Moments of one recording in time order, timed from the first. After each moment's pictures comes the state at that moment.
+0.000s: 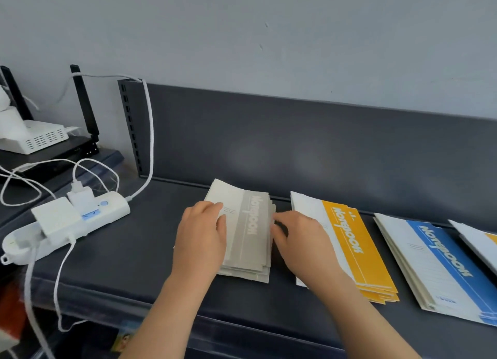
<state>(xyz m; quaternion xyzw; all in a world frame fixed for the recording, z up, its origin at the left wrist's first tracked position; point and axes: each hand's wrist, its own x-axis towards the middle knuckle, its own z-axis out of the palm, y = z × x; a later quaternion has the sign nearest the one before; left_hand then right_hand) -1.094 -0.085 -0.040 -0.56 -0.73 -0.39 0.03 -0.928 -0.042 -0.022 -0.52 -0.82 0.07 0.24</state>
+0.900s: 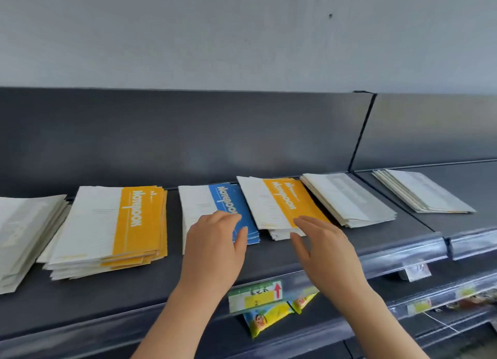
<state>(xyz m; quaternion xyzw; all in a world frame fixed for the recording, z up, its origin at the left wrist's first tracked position) -0.729 -0.105 -0.030 -0.76 -0.55 -0.33 -0.03 -0.546 -0.137 -0.033 -0.68 -0.68 -0.06 0.28</state>
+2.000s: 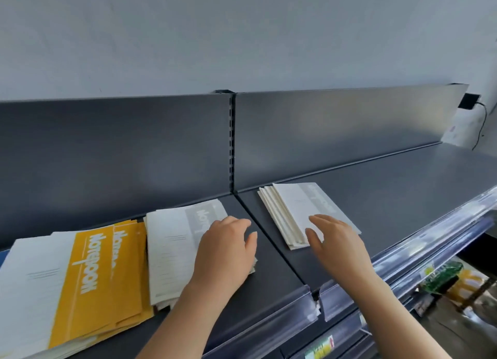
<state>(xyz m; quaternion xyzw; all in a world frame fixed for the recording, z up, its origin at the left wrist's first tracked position) -0.355 -0.001 -0.040 -0.83 -0.47 -0.28 -0.12 -0.159 -0.061 -0.052 -0.80 -0.55 -0.05 0.22</state>
